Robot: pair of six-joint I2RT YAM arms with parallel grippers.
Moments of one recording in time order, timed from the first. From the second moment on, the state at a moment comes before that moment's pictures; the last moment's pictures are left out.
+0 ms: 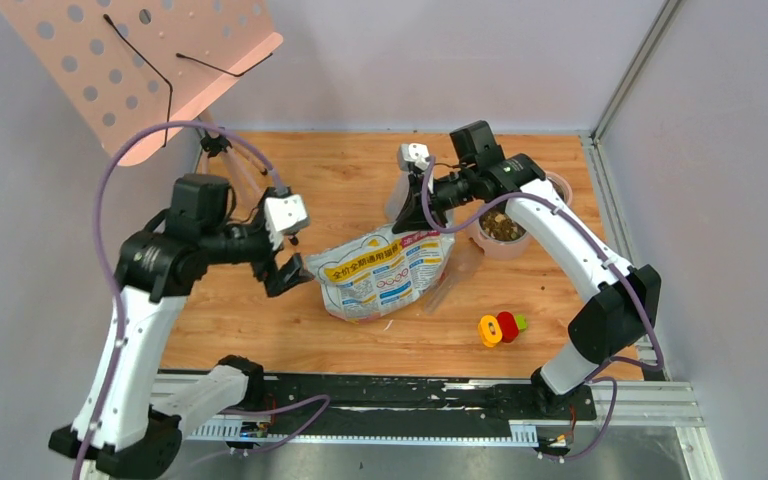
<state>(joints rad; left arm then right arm) -0.30 0.96 1.50 -1.31 0.64 0.67 0.50 1.61 1.60 -0.80 -1.09 -0.65</state>
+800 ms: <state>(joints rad) -0.48 1.29 1.47 -1.06 0.68 0.47 0.59 1.62 1.67 -0.78 -1.08 -0.64</state>
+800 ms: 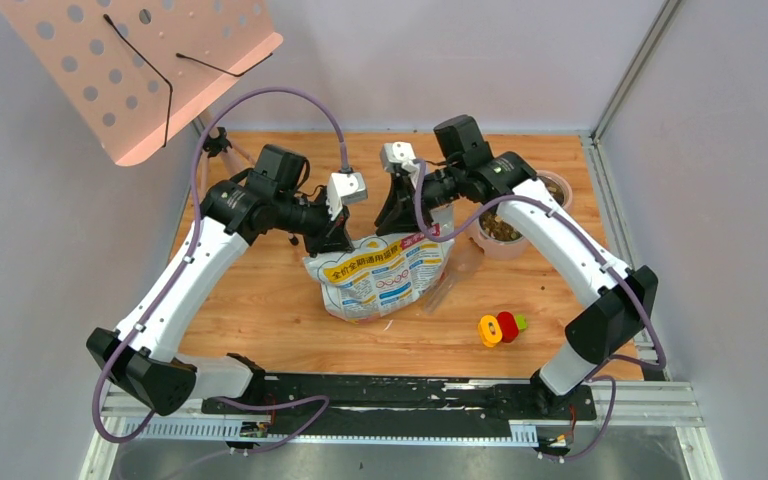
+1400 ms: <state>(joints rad) -0.48 1.29 1.47 -1.07 0.67 0.47 0.63 1.70 1.72 -0.85 -1.09 -0.69</state>
